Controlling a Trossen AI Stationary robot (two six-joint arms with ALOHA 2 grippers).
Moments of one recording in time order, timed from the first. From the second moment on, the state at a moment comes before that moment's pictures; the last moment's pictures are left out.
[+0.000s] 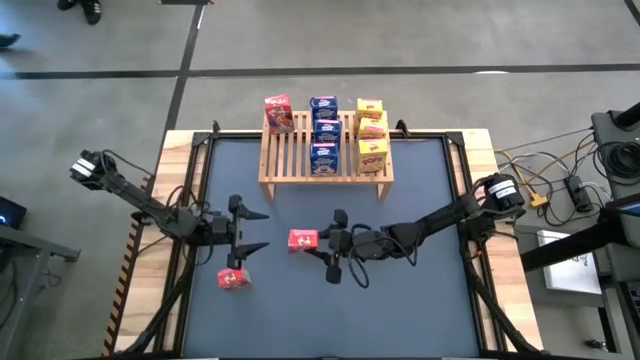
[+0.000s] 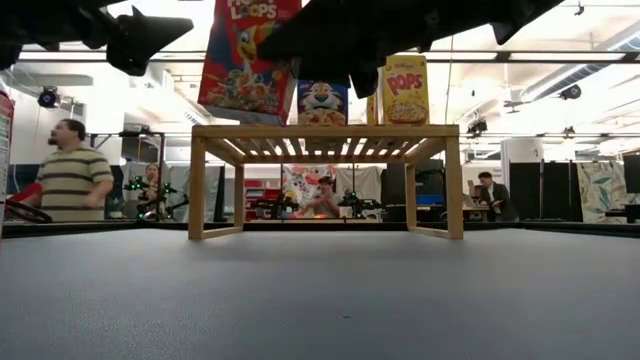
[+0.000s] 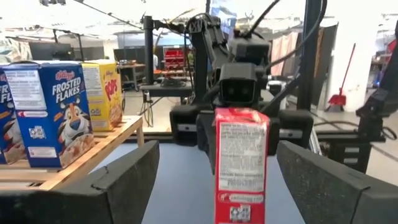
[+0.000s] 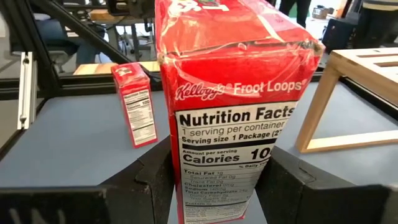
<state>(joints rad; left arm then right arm) -0.51 0.85 0.20 0.78 -0.56 0.07 0.29 1.78 1.00 0.56 0.39 0.09</state>
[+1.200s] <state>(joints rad) -0.33 1.21 0.37 0.78 -0.39 0.03 0.27 1.78 1.03 0.55 0.40 0.07</state>
